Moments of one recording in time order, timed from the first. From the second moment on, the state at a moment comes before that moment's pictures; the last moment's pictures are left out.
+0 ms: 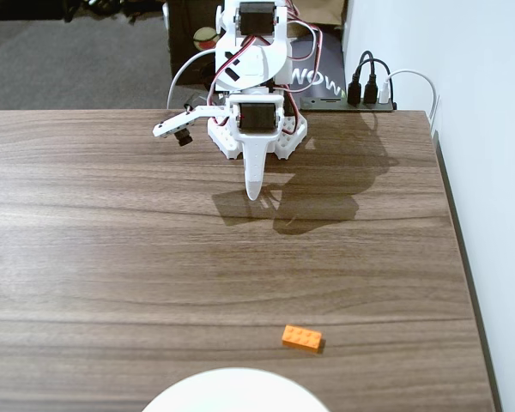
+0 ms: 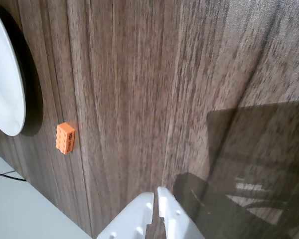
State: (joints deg) arm 1.8 188.8 167.6 72.6 -5.0
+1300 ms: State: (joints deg) arm 1.5 188.8 167.6 72.6 -5.4
